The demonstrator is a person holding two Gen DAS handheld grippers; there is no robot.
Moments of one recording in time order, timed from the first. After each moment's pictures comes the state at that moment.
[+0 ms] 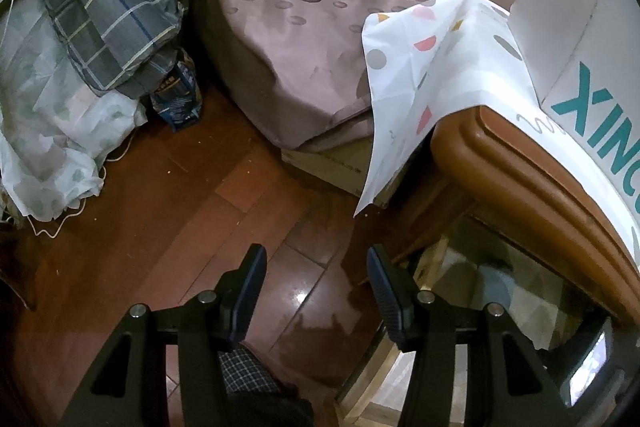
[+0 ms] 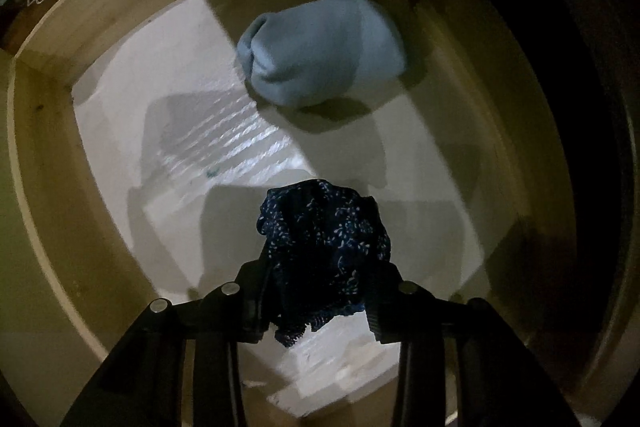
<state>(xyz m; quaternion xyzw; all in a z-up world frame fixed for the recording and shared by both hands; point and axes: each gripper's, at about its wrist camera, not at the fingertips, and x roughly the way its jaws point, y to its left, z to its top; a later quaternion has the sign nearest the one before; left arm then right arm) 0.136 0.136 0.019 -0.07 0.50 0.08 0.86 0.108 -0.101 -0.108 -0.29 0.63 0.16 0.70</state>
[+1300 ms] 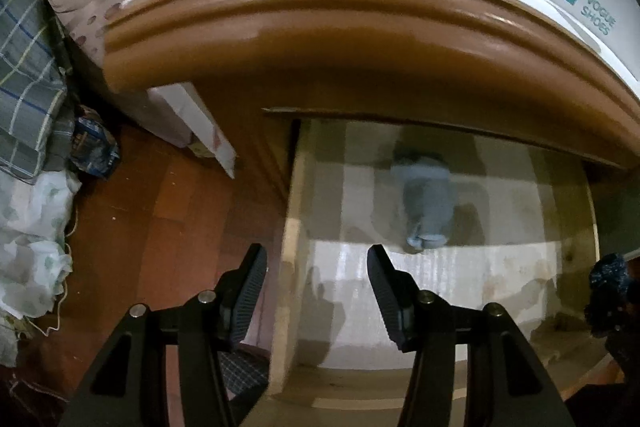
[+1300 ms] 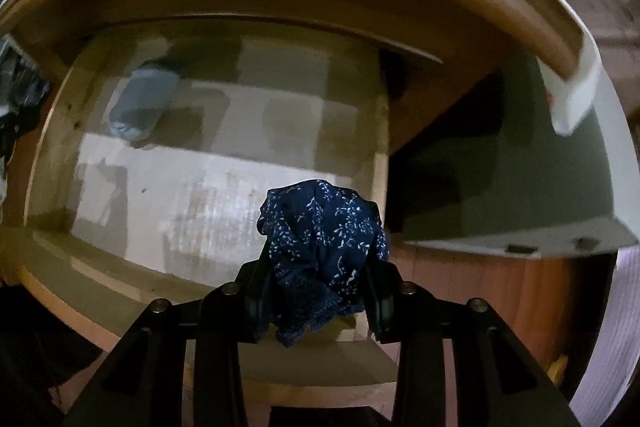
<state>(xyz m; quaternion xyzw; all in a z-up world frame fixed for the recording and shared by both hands) 0.125 0.018 -0.030 0.09 0.55 -0.08 0.83 0.019 -0.227 -0.028 0.01 0.61 -0.13 0.78</state>
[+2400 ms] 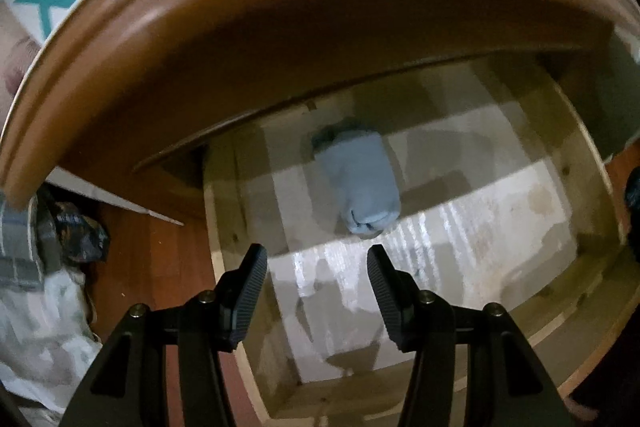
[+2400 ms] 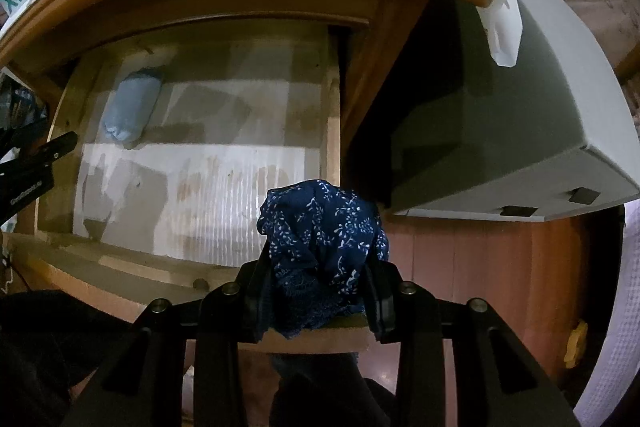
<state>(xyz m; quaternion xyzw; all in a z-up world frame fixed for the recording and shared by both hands) 0.113 -0.047 -0.054 0.25 0.52 -0.18 0.80 -0.017 -0.250 -0.009 0.06 0.61 -0.15 0.77</state>
